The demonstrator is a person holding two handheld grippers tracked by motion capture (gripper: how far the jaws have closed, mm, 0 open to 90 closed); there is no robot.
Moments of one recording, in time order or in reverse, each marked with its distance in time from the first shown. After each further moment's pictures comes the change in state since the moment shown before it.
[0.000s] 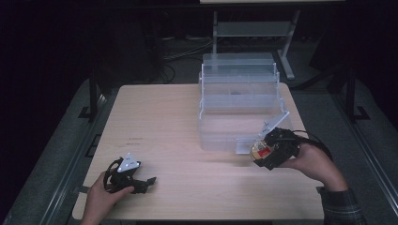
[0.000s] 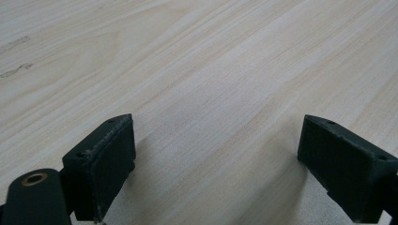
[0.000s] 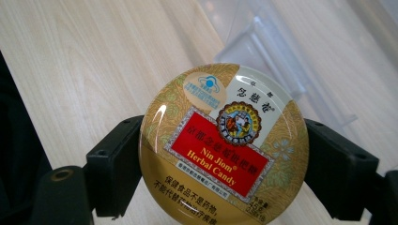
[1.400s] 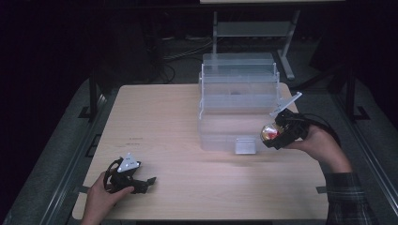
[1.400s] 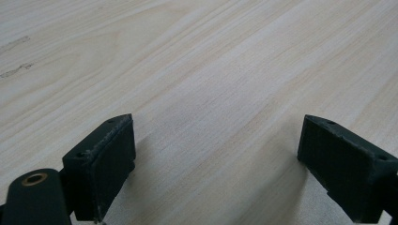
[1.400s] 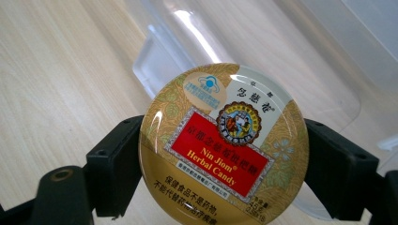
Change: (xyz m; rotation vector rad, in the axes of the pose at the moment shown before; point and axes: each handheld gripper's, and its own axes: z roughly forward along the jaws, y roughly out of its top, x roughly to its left) left arm 0.000 0.000 0.000 0.000 0.000 0.001; right arm -0.052 0.000 -0.012 -0.009 -0.079 0.126
